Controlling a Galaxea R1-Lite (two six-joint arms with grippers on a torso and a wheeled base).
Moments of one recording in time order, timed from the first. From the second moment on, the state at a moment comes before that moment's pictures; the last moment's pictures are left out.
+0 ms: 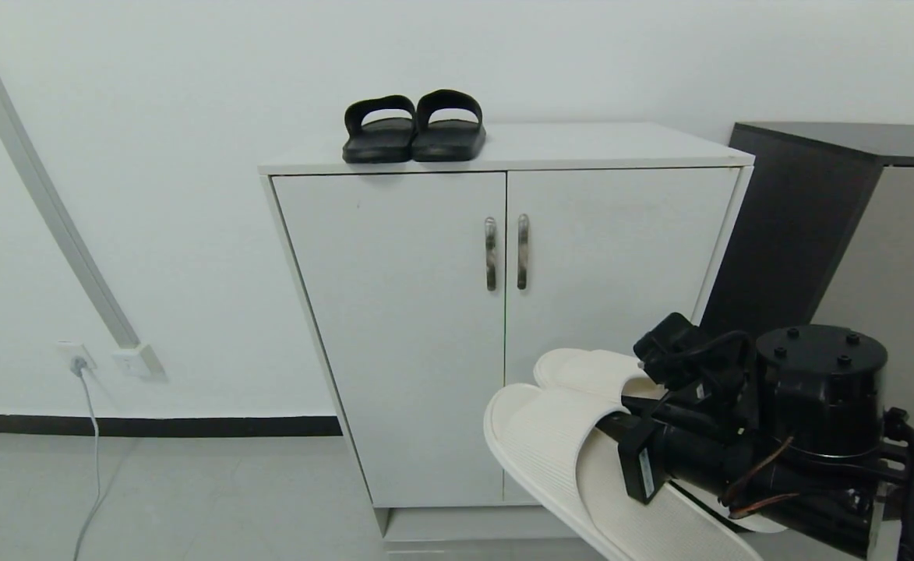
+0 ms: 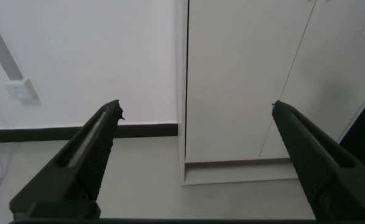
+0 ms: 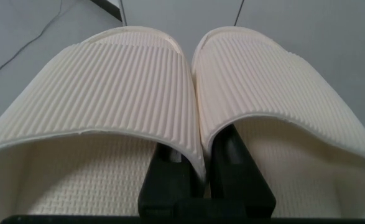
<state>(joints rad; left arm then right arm) 0.00 0.00 0.00 0.00 0.00 0.00 0.77 1.63 -0.58 -0.77 -0.06 -0.05</state>
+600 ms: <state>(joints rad) 0.00 0.00 0.00 0.00 0.00 0.00 0.77 1.63 -0.57 -0.77 -0.06 -0.05</state>
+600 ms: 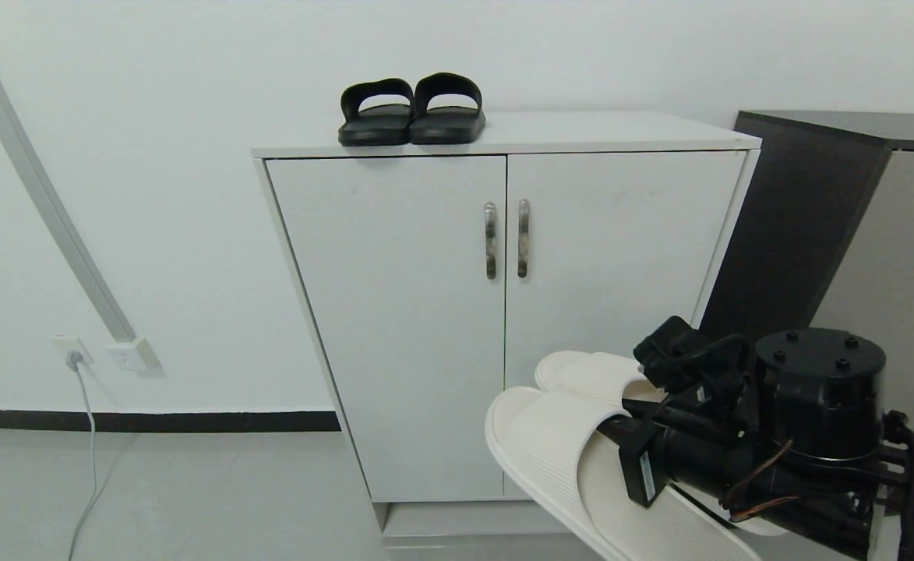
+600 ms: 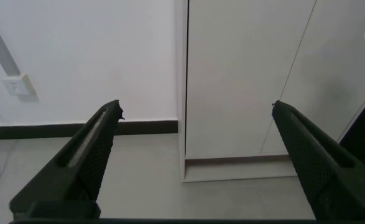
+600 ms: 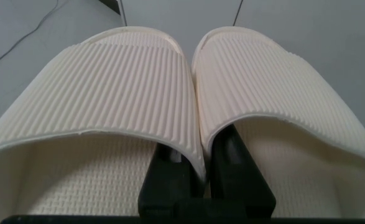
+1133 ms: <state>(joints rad) 0.00 0.02 -0.03 0.01 0.01 0.00 0.77 1.63 -0.57 -0.77 -0.06 -0.05</state>
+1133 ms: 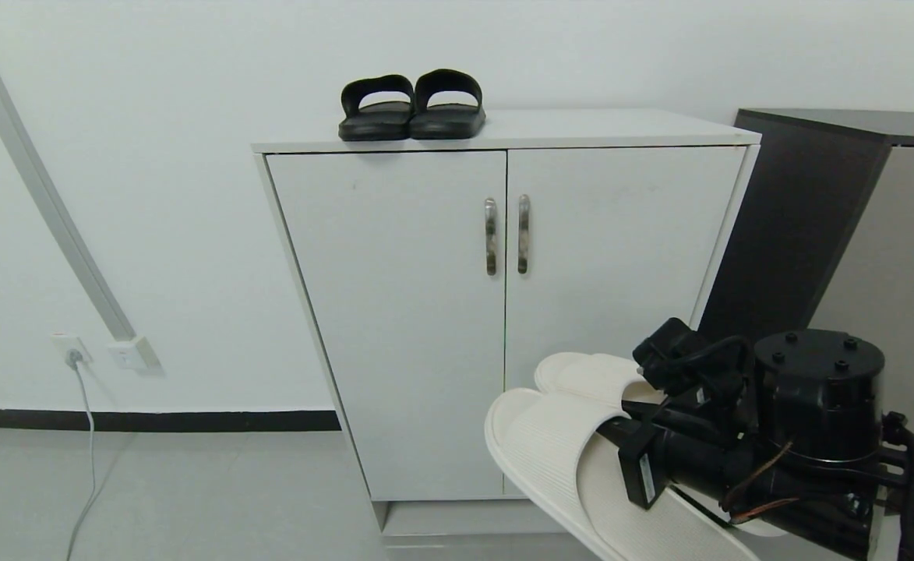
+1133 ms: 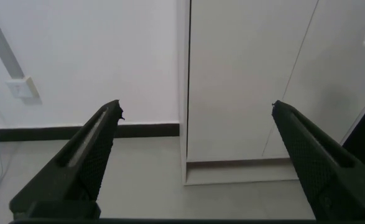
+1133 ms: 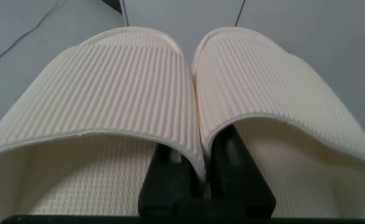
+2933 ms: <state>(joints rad) -0.51 1.60 -0.93 -0.68 -0.37 -0.12 0.77 1.66 -0.53 -0.85 -0.06 -0.07</state>
